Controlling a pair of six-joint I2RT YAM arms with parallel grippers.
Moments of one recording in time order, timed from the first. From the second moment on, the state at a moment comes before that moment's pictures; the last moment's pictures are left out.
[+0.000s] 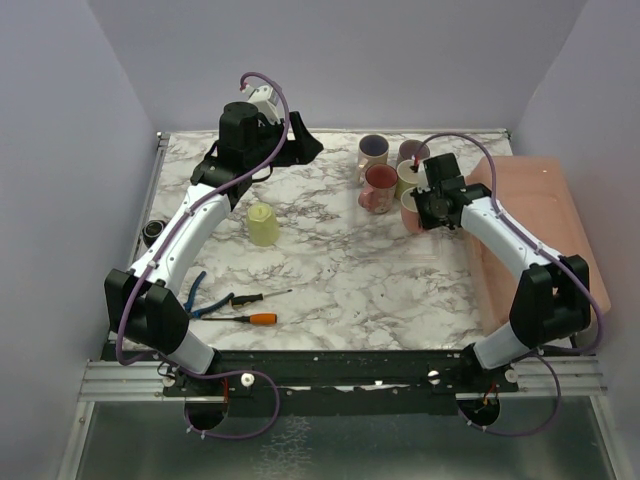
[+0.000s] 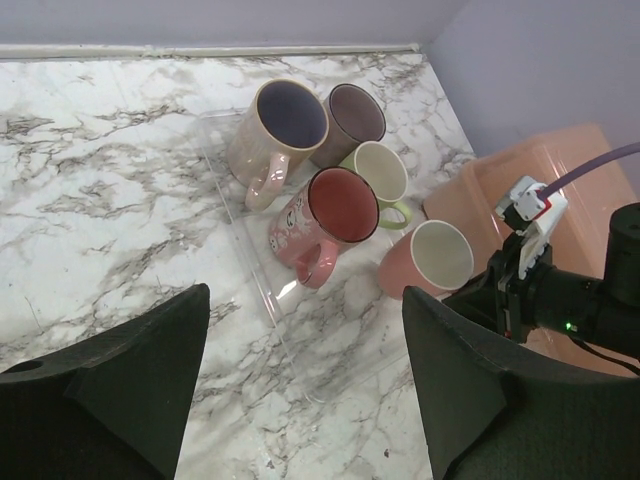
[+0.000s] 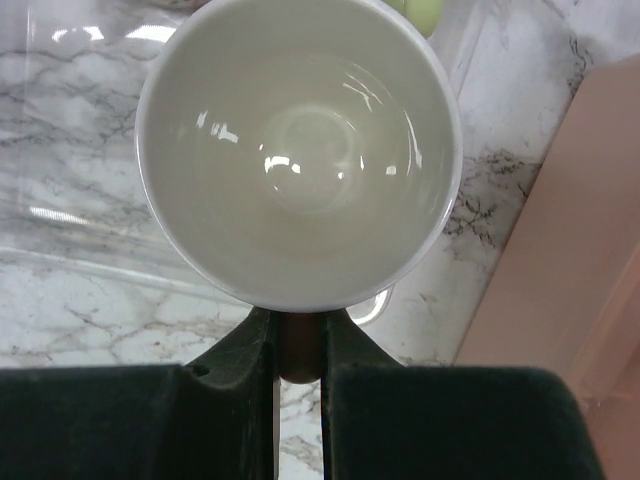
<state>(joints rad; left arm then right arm) -0.36 1.54 1.50 -0.24 0.29 -0.44 0.29 1.53 1.20 -0.65 0.11 -0.05</state>
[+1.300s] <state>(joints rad) -0.36 1.54 1.51 -0.28 0.27 -0.43 0.22 1.63 1.16 -0.43 0.11 -0.16</state>
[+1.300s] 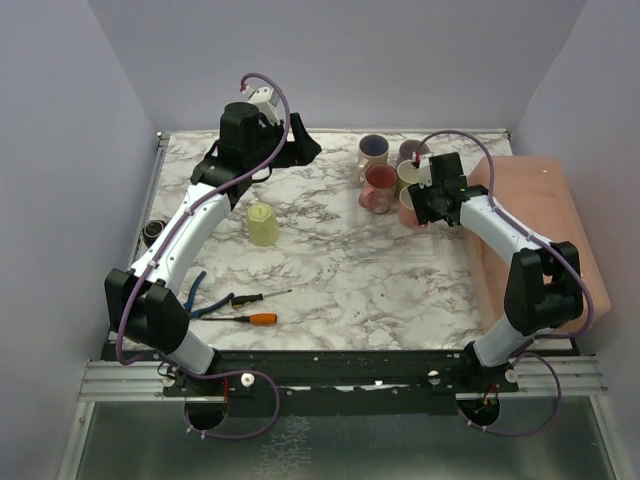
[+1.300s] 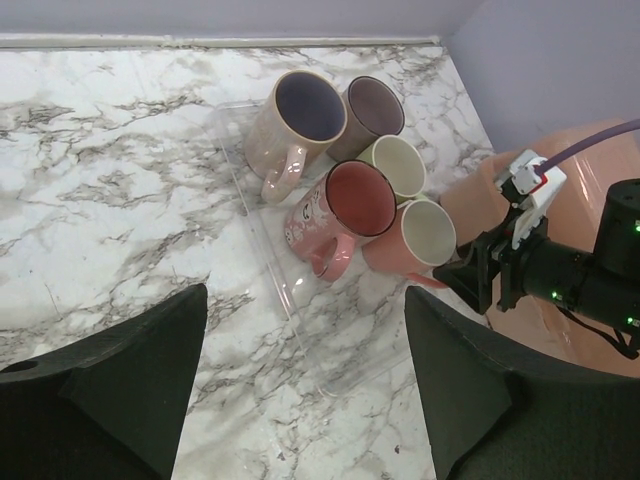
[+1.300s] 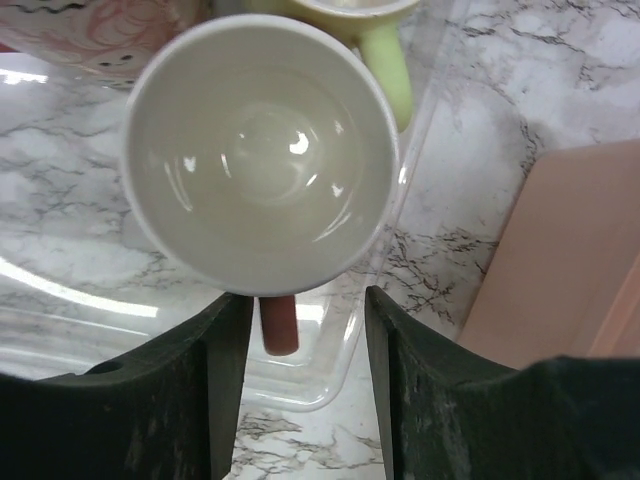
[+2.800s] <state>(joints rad) -0.20 1.62 1.39 -0.66 -0.39 -0.40 0.22 1.64 1.24 -0.52 -0.13 0.18</state>
